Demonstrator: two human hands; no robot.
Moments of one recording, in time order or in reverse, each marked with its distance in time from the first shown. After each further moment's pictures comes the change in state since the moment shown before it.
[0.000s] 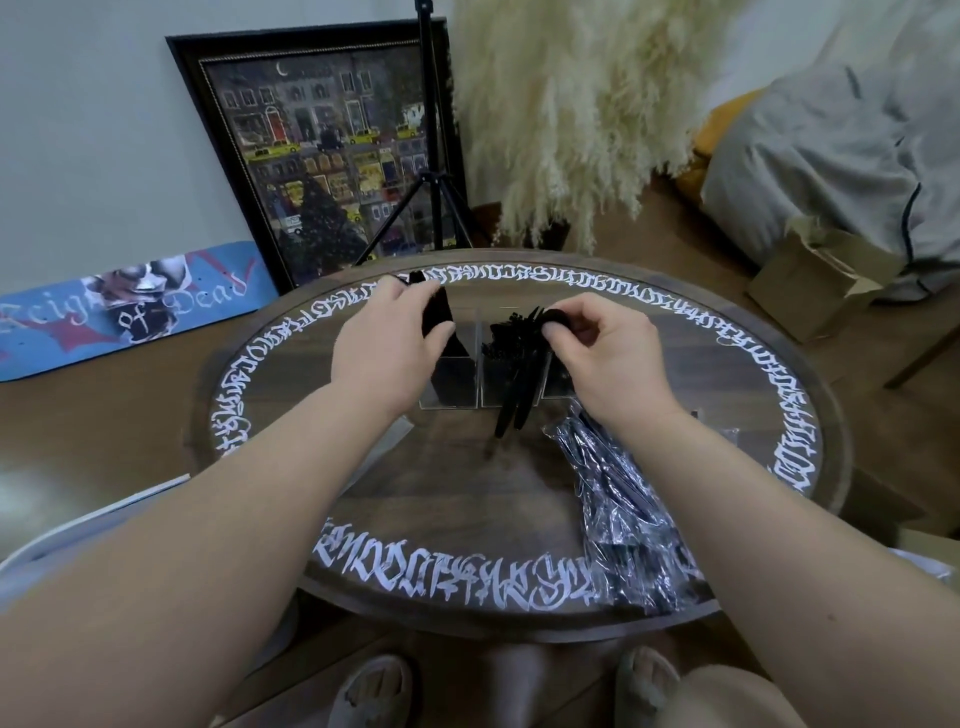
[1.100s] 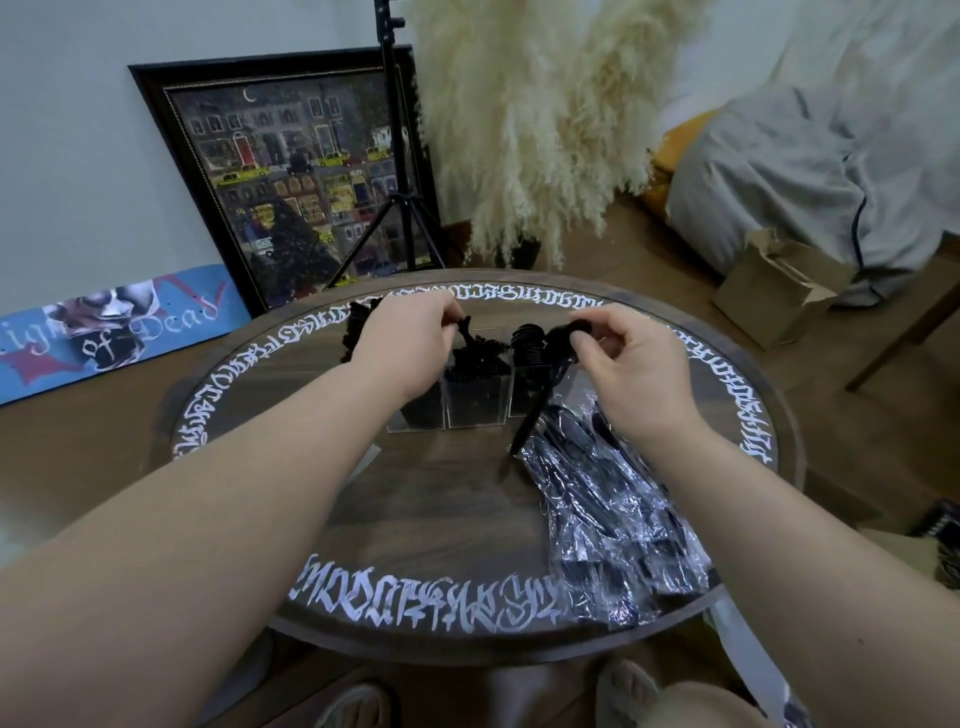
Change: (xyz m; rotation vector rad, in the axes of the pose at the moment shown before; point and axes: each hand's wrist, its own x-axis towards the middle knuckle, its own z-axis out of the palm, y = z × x) left_hand 0.036 0.044 0.007 -0.050 -0.058 0.130; right_hand 0.005 0.022 -0.045 0.001 0.106 -0.013
